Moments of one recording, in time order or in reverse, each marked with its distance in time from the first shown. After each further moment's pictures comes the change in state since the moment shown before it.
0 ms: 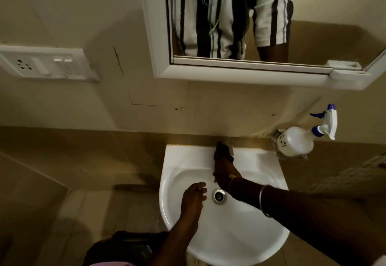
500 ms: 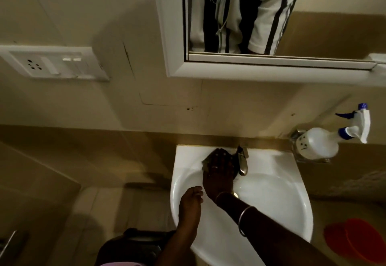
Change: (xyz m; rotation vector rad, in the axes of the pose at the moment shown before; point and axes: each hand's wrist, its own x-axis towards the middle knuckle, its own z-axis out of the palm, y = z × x) left_hand 0.015 -0.006 -0.036 0.023 0.113 -0.002; right_hand 0.017 -0.086 -0.035 1.242 0.121 0.414
